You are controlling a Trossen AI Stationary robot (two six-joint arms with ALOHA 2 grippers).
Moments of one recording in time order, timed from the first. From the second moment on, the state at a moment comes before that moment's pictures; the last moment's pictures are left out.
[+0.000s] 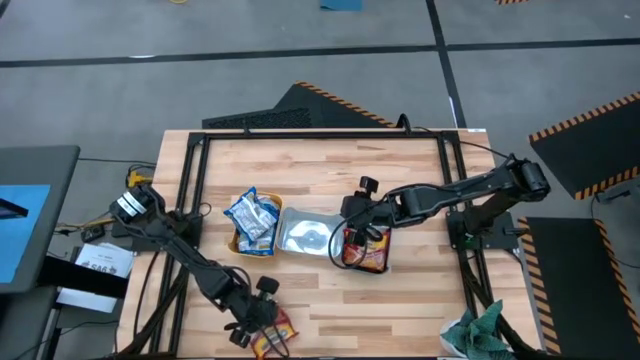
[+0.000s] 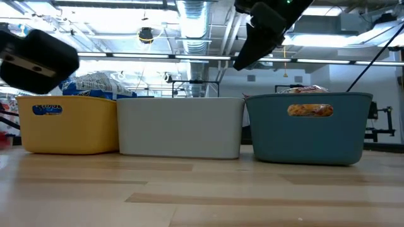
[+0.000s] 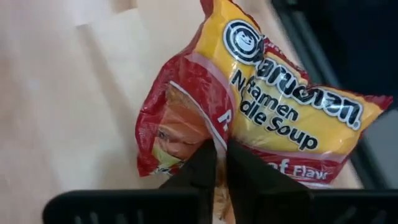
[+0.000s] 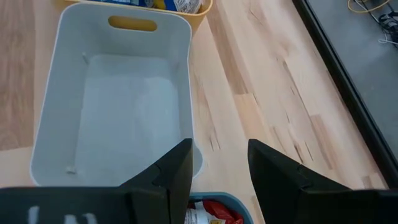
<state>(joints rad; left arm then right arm) -0.72 1.75 0.95 -0.28 -0.07 -0.32 0.15 1.52 1.12 -0.46 0.46 0.16</state>
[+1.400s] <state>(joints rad) -0.10 1.31 0.96 -0.16 -0.25 0.39 0.21 1.52 1.12 -0.54 0.63 0.16</state>
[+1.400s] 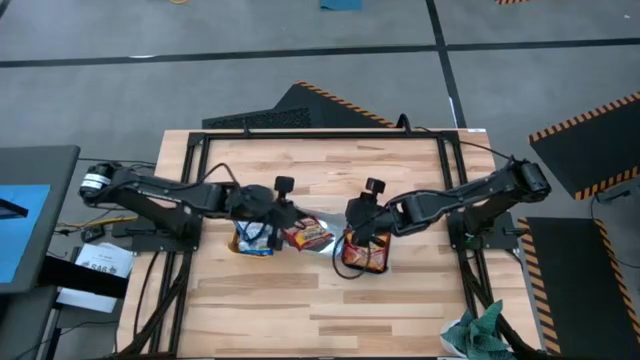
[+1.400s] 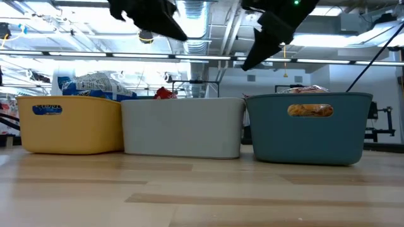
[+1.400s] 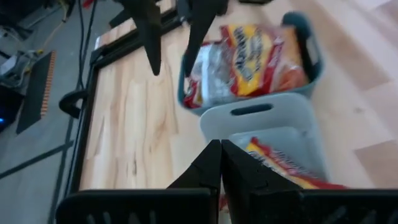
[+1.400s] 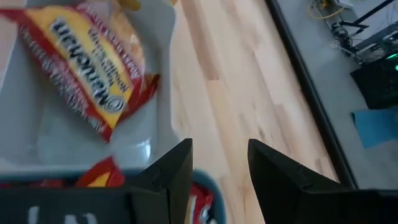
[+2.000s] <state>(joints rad) -0.14 0.99 0.53 0.42 0.00 0.24 0.38 1.50 1.17 -0.86 0.23 0.59</state>
